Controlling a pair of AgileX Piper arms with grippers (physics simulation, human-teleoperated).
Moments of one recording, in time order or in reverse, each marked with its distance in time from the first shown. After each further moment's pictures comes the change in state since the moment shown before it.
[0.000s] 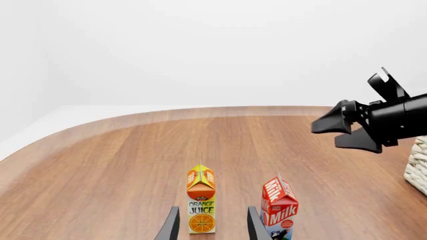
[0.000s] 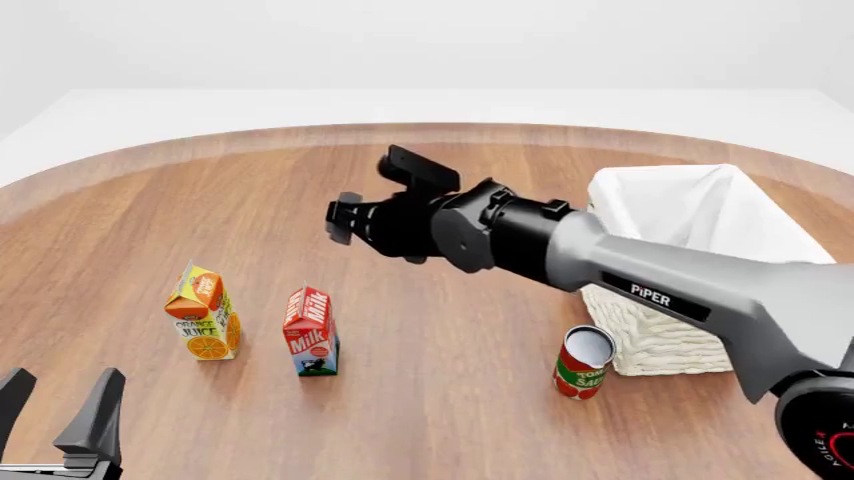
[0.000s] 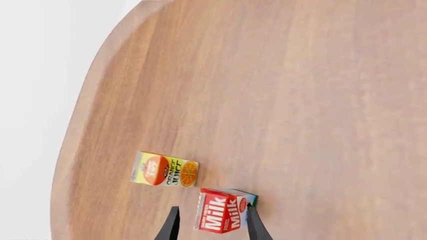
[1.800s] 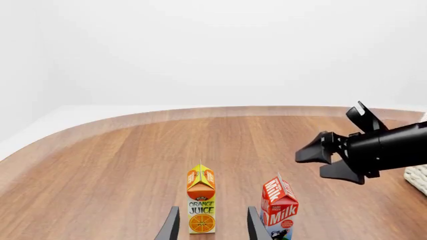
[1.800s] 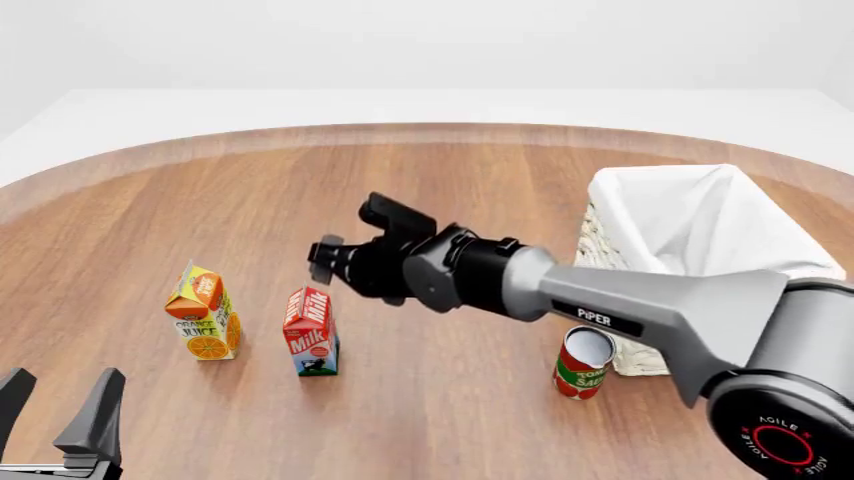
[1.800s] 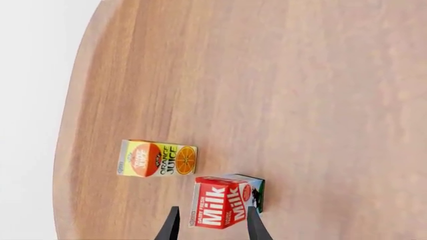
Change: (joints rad) left arm 0.000 0.000 0.000 0.000 0.000; right arm 0.055 0.097 0.035 -0.070 0.118
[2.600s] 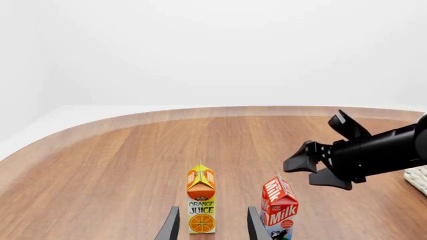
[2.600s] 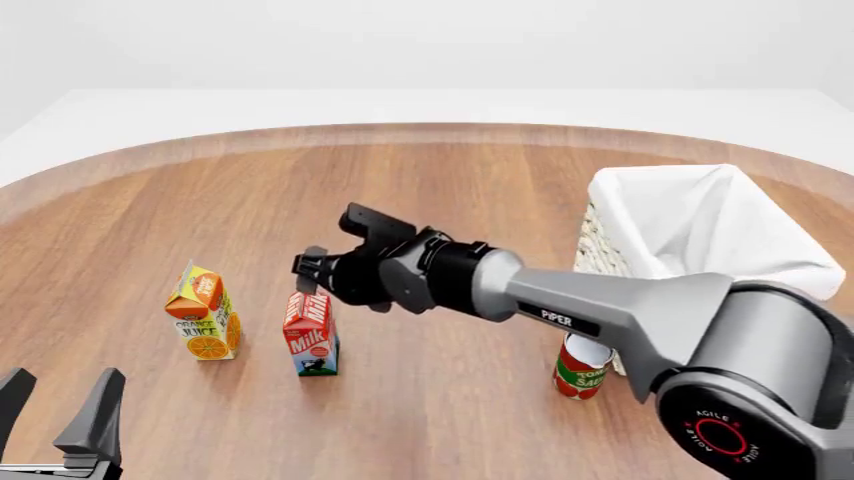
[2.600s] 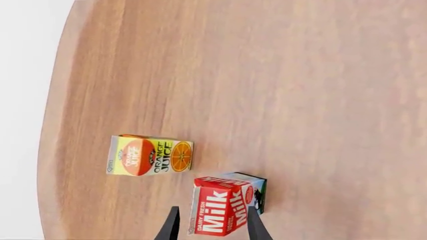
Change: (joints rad) left arm 0.000 0.000 0.000 0.000 0.000; right arm 0.023 0.087 -0.102 0.070 -0.017
